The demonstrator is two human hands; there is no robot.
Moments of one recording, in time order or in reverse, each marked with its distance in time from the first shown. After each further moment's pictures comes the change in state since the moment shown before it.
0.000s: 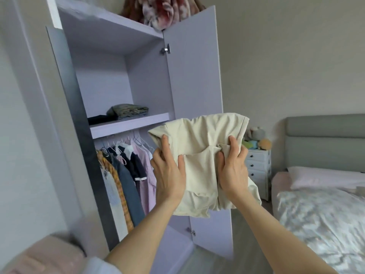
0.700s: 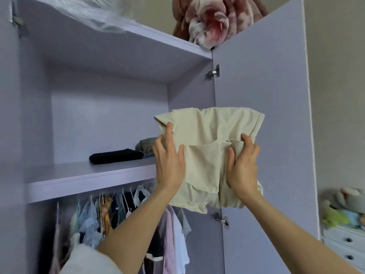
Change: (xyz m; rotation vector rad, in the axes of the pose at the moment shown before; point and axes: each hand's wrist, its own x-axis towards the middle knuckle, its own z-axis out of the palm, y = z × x) left_hand 0.343 -0.149 0.197 0.099 0.306 0.177; right_hand 0.323 0.020 0.310 0.373 0.025 -0.181
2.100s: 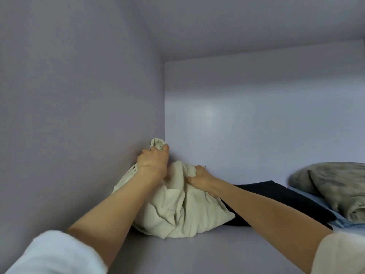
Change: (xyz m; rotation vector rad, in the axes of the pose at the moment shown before) left_hand 0.274 -0.510 -0.117 1.607 -0.473 -0.500; right_hand 0.012 -0.182 0.713 0.513 -1.384 -0.023
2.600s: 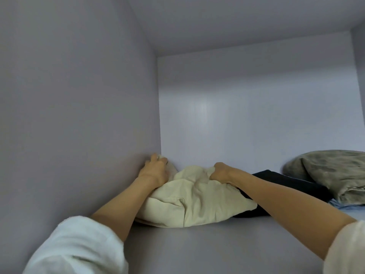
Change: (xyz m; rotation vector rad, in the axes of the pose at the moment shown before) left_hand -0.002 -0.005 0.043 -0.382 -0.194 0.095; right_hand -0.025 0.017 -0.043 -0.286 -0.025 0.196
